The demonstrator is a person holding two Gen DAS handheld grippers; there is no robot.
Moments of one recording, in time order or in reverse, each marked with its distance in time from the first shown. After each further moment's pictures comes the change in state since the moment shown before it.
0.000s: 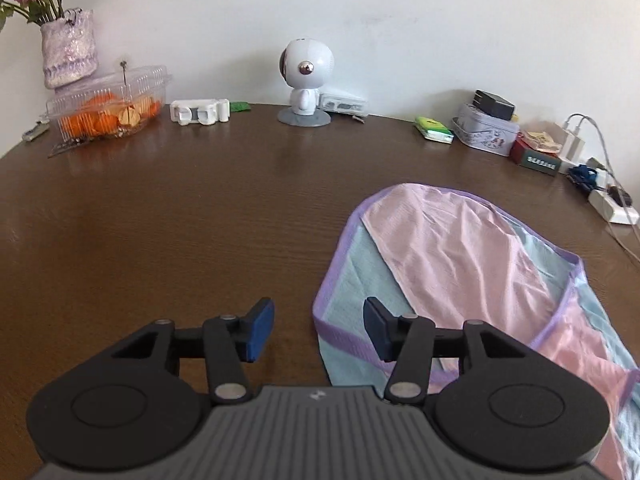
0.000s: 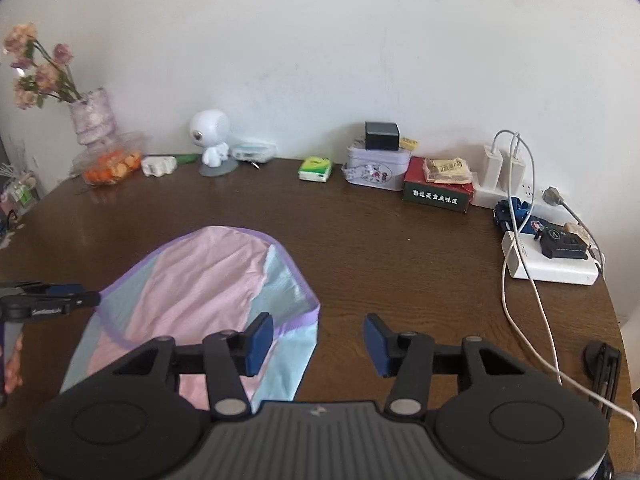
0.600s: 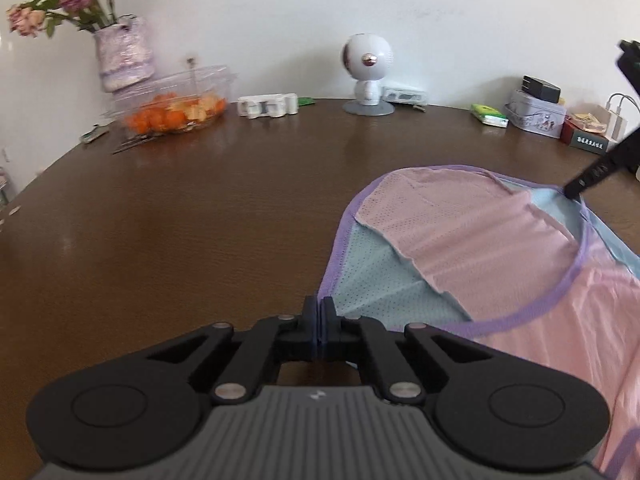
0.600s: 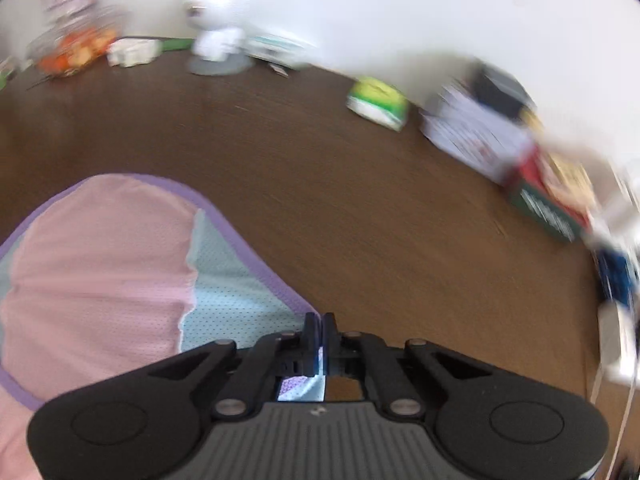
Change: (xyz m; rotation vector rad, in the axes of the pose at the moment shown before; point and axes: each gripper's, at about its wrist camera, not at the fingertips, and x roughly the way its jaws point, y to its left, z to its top) left arm -0.050 0.054 -0.057 -0.012 0.006 0.166; right arm 0.169 0.113 0.060 -0.301 0.172 -0.049
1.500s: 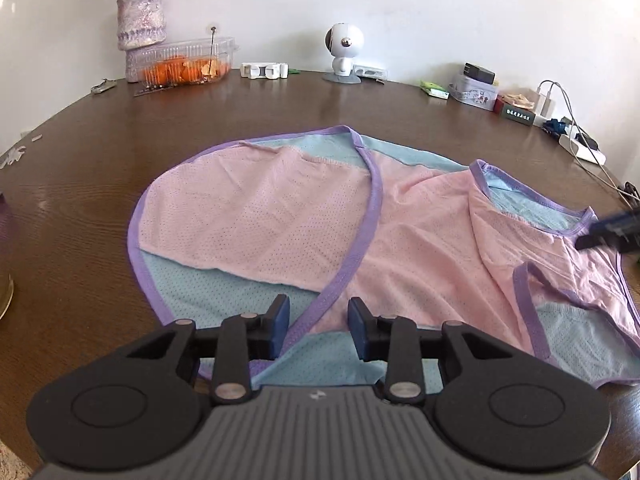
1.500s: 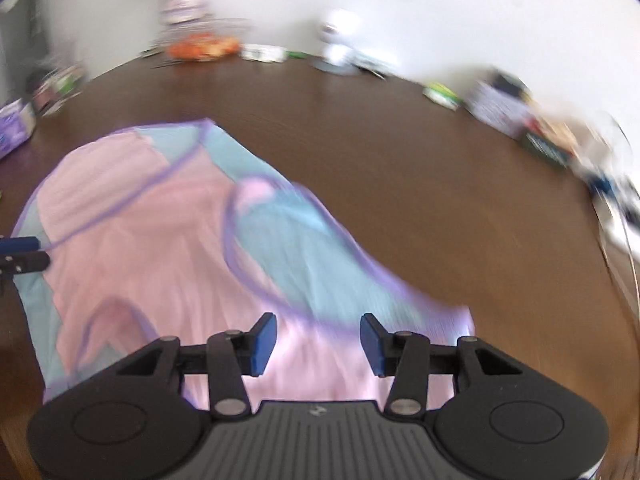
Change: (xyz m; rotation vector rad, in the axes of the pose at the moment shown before) left arm -0.120 0.046 -0.094 0.015 0.031 -0.191; right arm -0.171 0.090 -0.231 0.160 -0.078 0.083
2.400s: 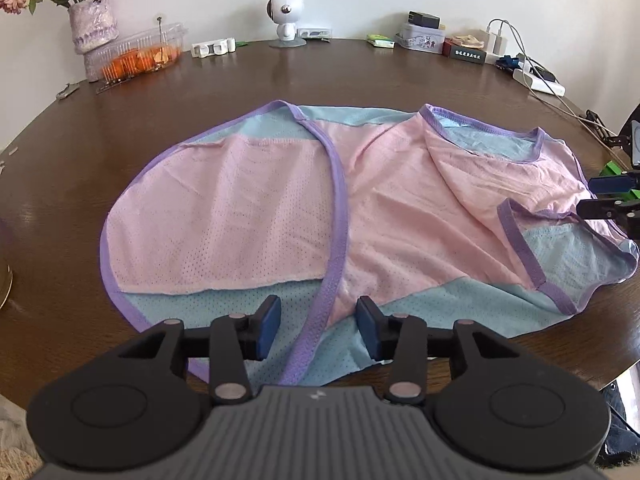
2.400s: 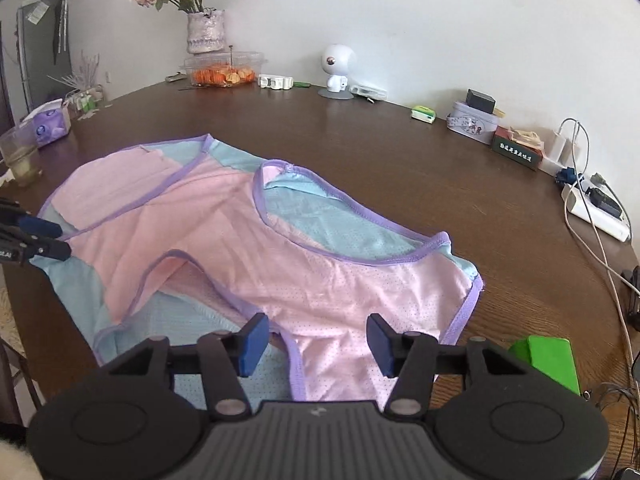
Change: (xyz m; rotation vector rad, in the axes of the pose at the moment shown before) left arm -0.026 -0.045 -0.018 0.138 0.120 -0.046; right arm -0.042 -0.003 -0.064 -0.069 -0.141 0.019
